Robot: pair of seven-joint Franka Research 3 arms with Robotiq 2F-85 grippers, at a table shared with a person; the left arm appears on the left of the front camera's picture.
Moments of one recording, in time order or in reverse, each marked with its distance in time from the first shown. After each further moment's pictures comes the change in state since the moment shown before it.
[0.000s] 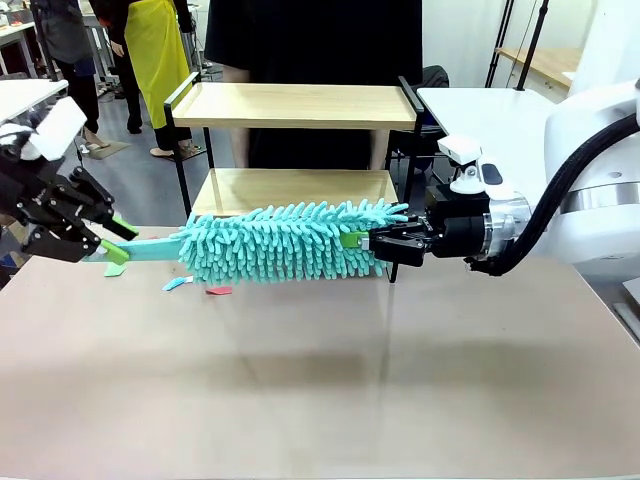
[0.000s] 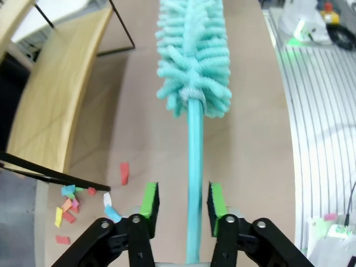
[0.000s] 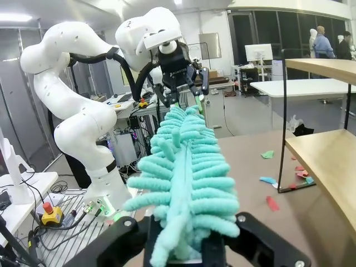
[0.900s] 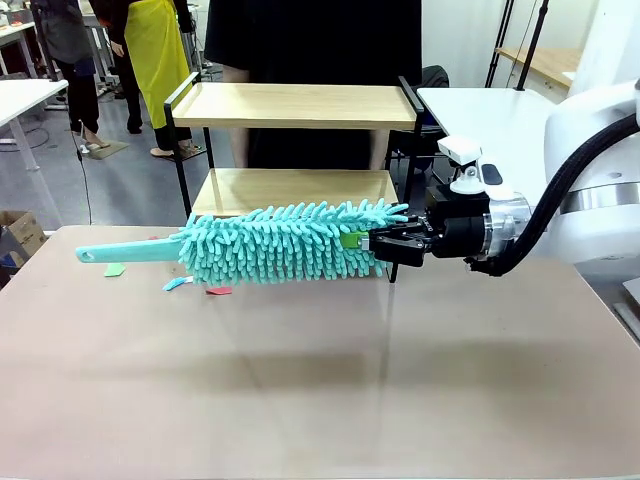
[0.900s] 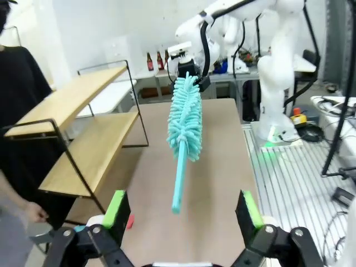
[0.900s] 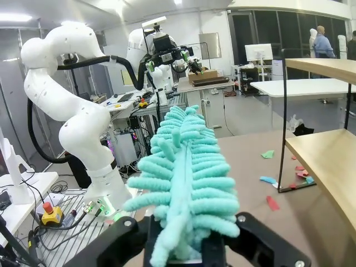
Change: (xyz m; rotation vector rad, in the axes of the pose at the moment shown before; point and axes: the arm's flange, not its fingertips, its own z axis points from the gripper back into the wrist) left arm -0.121 -0.030 0.137 0.048 -0.602 0.060; right arm 0.000 0.000 0.000 0.000 0.000 -0.001
